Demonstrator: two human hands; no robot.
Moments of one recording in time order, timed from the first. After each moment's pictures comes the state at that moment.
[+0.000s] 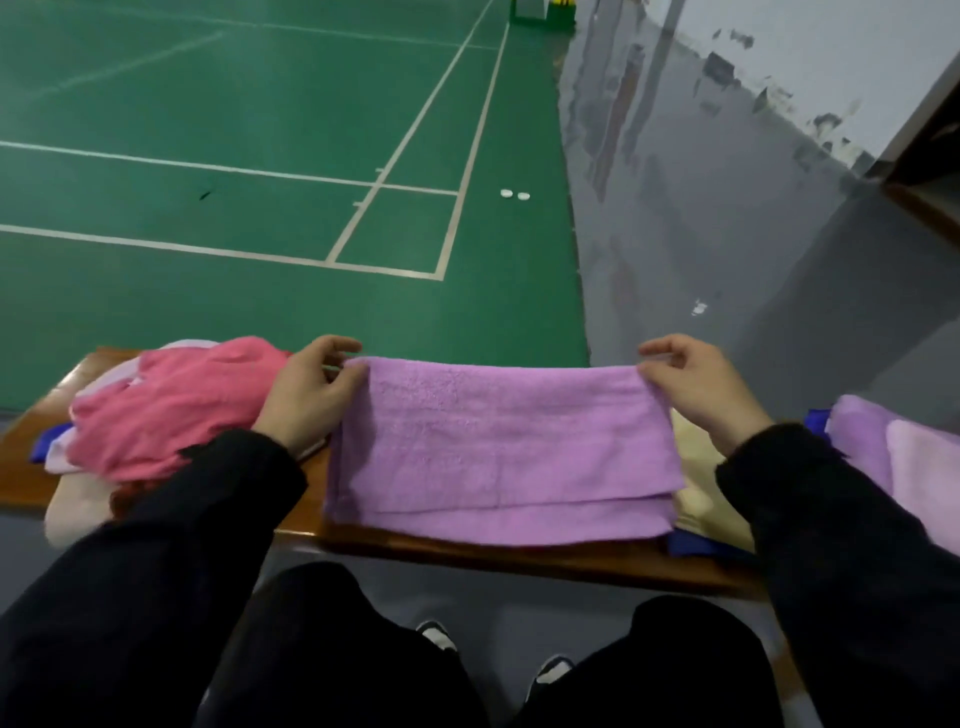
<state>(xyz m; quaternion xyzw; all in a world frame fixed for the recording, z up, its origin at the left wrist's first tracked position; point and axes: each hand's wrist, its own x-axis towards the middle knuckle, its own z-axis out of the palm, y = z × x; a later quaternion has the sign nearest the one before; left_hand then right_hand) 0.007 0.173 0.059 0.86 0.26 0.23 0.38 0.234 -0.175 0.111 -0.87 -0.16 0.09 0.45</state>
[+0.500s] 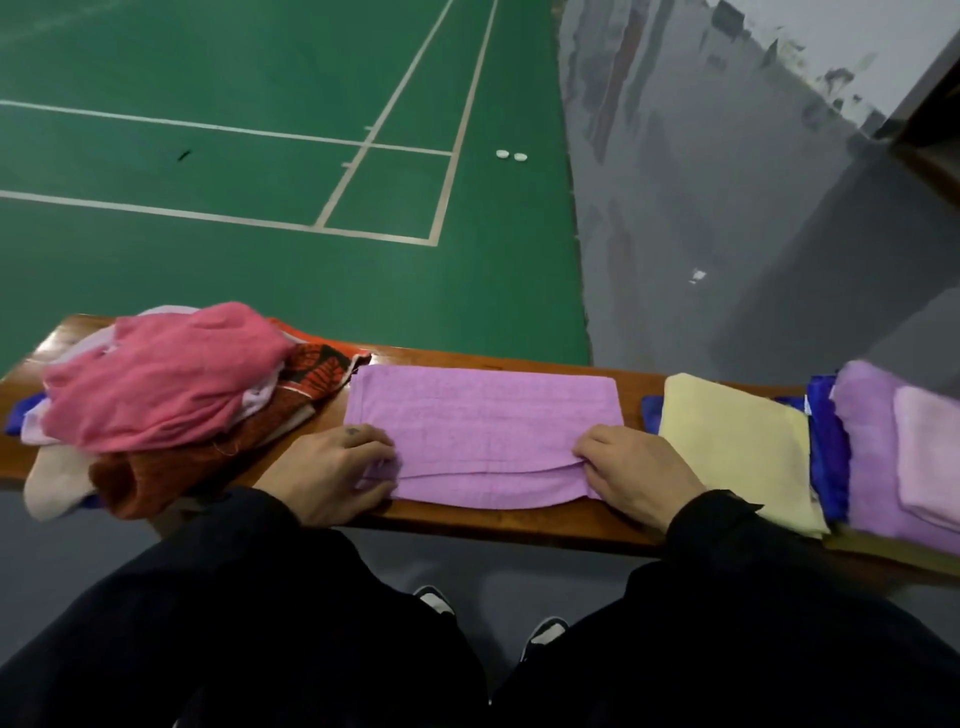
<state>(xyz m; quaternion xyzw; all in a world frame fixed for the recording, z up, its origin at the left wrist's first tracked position) -0.046 0.142 -0.025 0.98 -0.03 0.09 0.15 0.168 -0.191 0.015 -0.87 -0.49 0.06 -0.02</state>
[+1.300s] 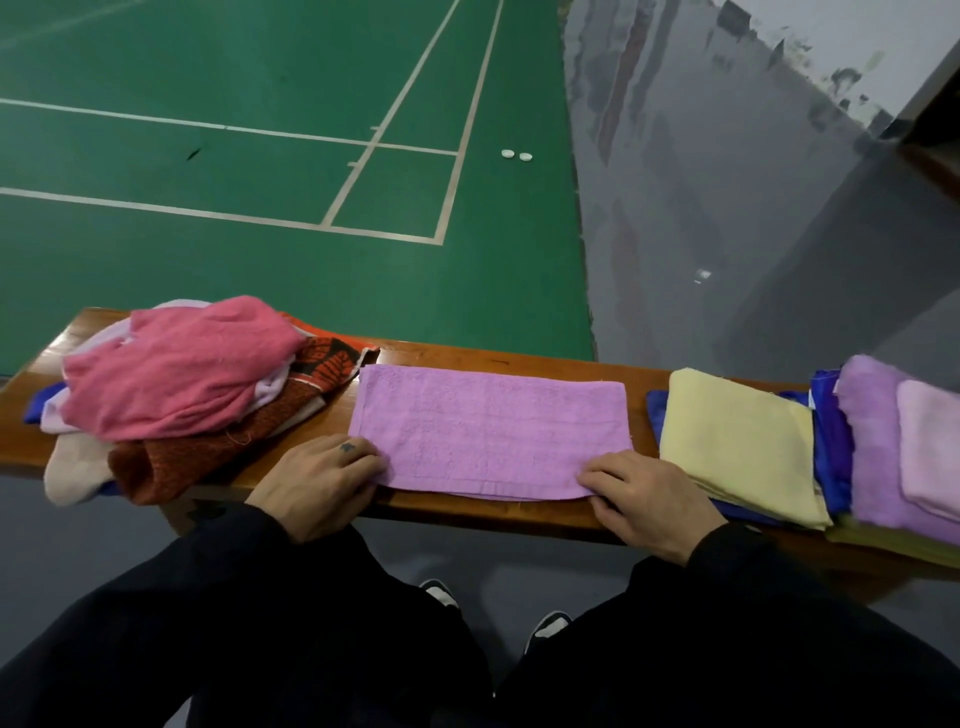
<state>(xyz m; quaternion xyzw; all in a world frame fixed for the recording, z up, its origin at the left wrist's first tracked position) -0.073 0.144 -0.037 0.98 -0.08 0.15 0.06 0.150 -0.227 -0.016 -0.81 -0.58 -0.05 0.05</state>
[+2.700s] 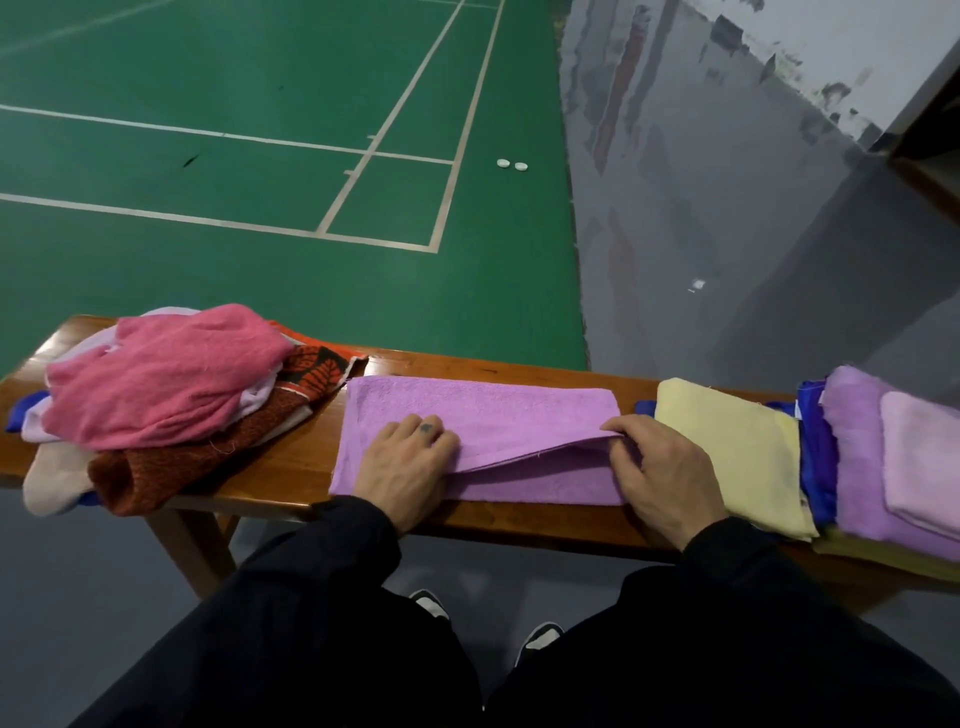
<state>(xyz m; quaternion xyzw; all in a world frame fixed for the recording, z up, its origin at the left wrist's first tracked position) 0.003 0.057 -0.027 0.99 0.03 0.14 0.00 0.162 -0.220 0.010 -0.90 -0.37 -0.10 0.22</state>
